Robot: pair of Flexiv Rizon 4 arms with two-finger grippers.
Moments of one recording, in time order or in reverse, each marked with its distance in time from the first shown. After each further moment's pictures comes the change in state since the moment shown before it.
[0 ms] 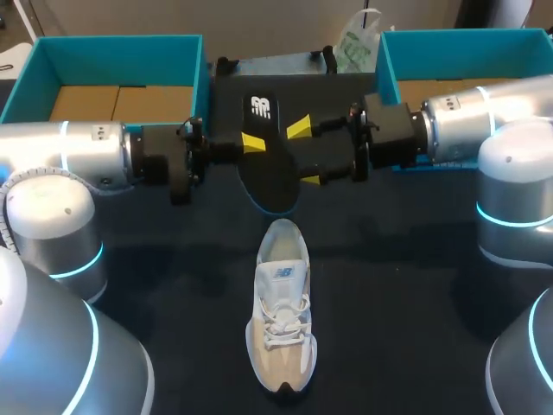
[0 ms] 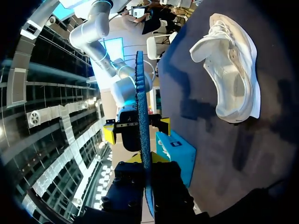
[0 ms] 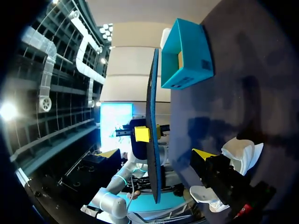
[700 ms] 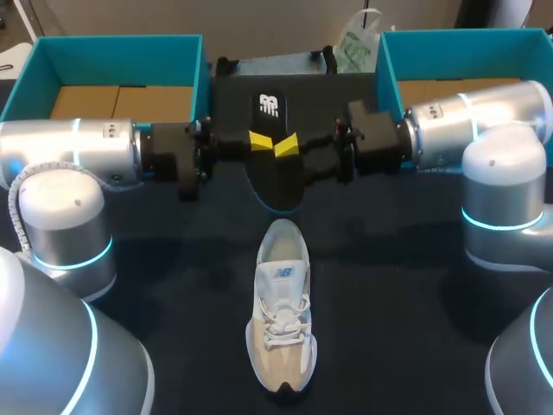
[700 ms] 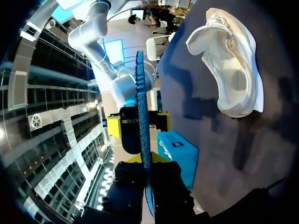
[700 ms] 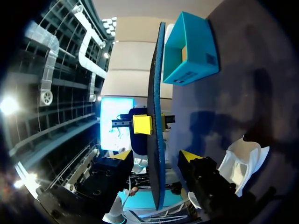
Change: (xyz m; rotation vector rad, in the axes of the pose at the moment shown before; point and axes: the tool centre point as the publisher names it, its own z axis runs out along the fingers) left arm 0.005 0.009 0.013 0.024 -0.017 0.025; right arm -0.006 -0.008 0.022 0.031 0.013 -0.036
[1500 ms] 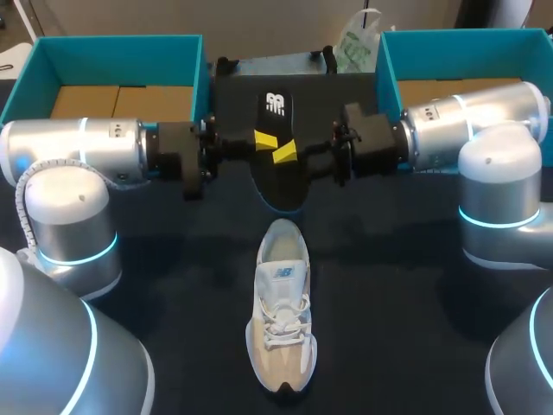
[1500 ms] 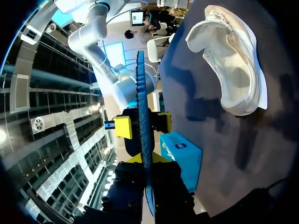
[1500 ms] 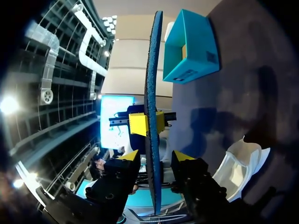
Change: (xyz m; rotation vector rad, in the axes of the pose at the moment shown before) left arm -0.001 0.001 0.008 0.020 -0.024 0.017; right arm -0.005 0.000 0.004 0.021 0.005 -0.004
